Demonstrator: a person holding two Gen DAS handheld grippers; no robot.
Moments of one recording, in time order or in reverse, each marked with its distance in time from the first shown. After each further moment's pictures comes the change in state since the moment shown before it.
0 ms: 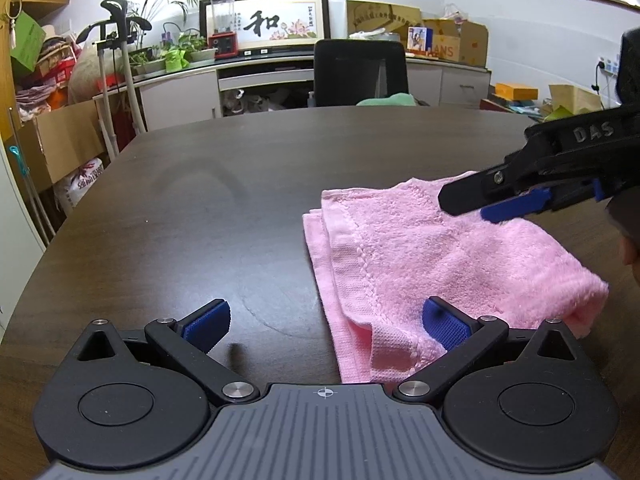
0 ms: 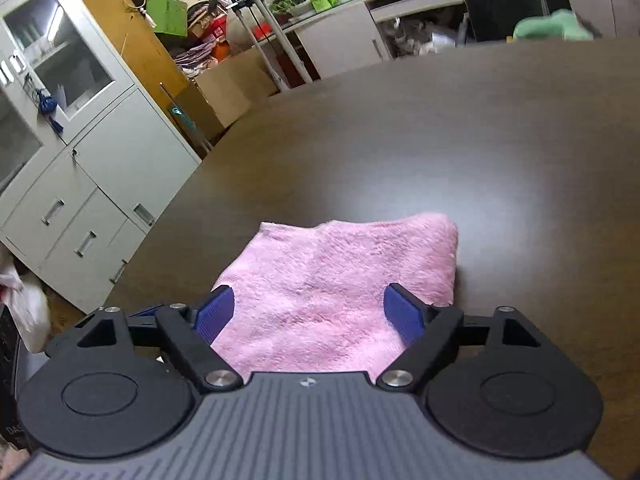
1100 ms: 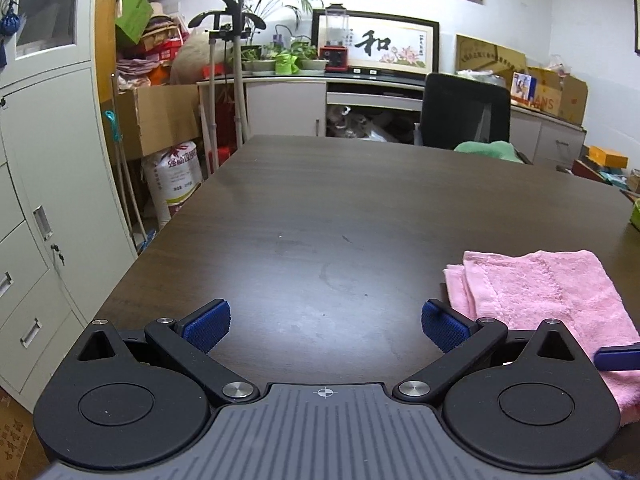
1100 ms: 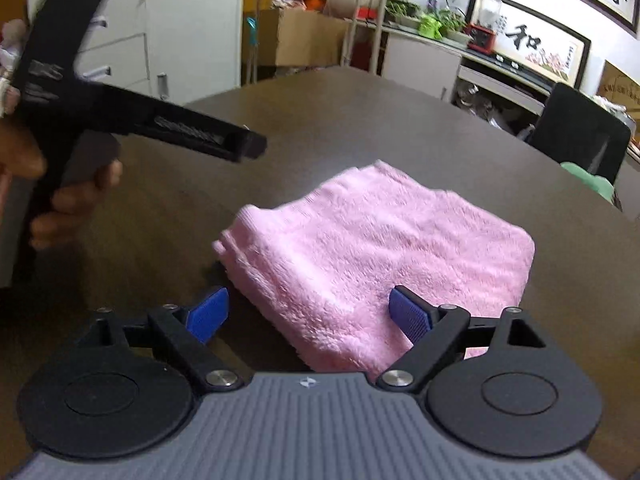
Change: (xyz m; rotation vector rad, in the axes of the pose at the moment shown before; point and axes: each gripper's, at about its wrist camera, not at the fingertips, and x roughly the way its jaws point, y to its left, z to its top) left arm -0.020 0.060 0.015 -0.217 -0.063 0.222; right arm 0.018 0.113 -0.073 -0.572 0.081 -0.206
